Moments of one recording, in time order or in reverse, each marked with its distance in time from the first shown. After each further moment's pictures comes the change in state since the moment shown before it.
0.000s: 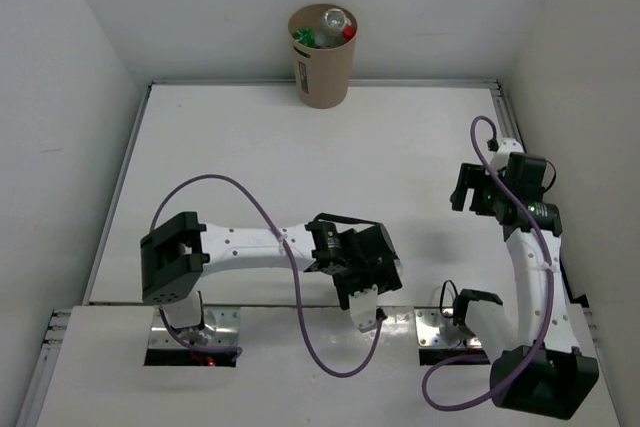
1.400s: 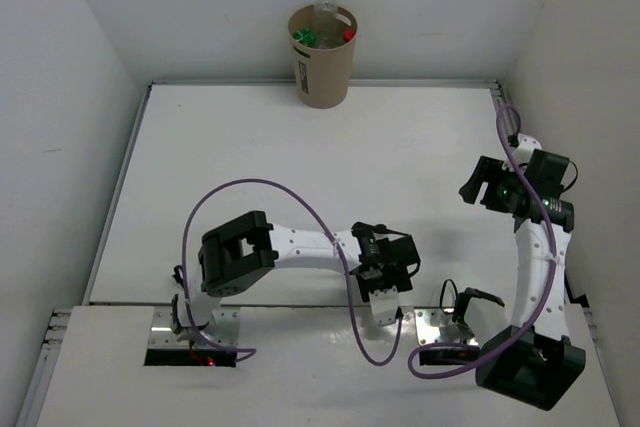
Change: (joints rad) left arm -0.023 0.360 0.225 -0.005 -0.243 0.072; right arm -0.175 0.059 0.045 0.000 -0.185 0.016
